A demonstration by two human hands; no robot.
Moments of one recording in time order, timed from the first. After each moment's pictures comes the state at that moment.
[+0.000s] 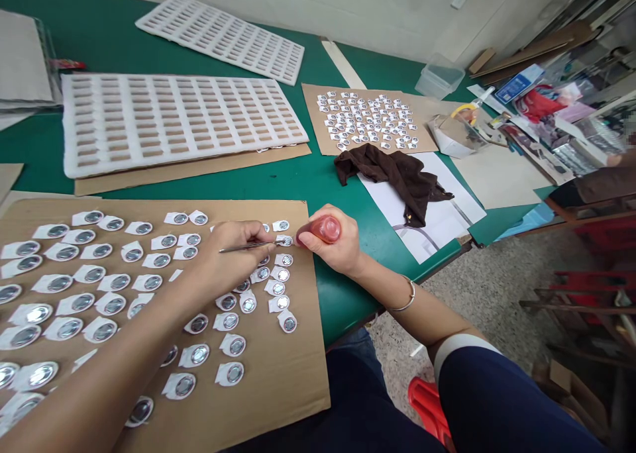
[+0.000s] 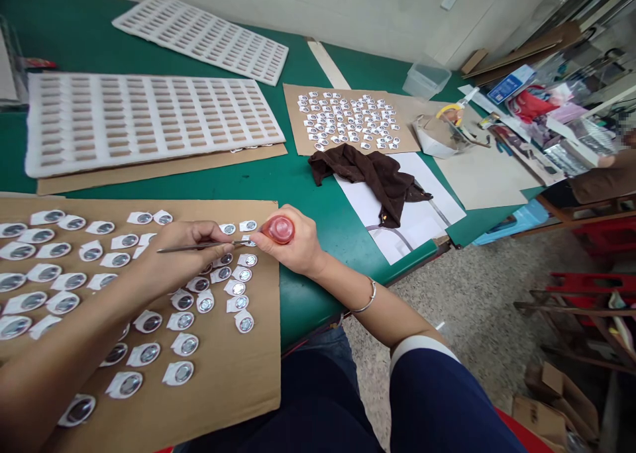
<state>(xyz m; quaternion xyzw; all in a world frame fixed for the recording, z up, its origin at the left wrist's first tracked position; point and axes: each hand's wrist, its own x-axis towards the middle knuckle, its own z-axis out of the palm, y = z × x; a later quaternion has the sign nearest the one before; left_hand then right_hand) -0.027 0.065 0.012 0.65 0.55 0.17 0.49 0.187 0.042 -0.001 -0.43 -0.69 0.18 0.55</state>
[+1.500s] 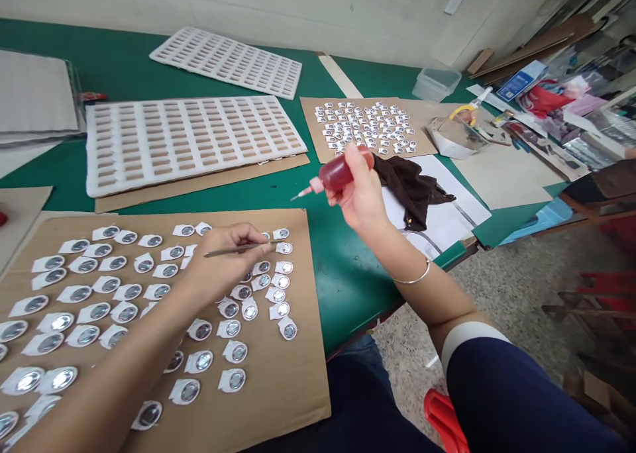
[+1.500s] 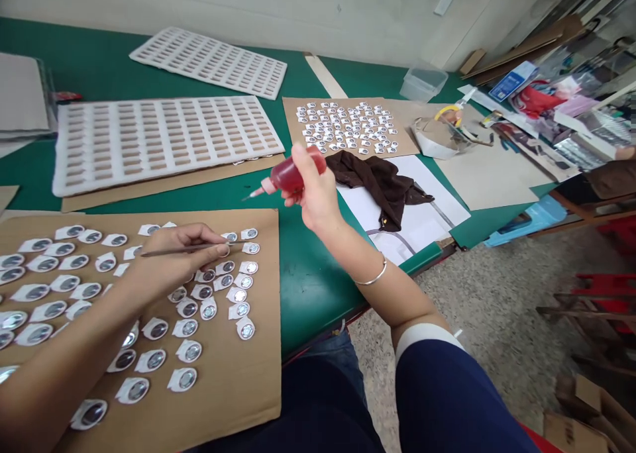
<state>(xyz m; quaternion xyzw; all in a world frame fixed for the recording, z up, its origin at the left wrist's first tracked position) -0.023 0.063 0.042 0.61 0.58 0.23 0.49 0.206 0.100 0.068 -0.48 -0.46 0.45 0.60</state>
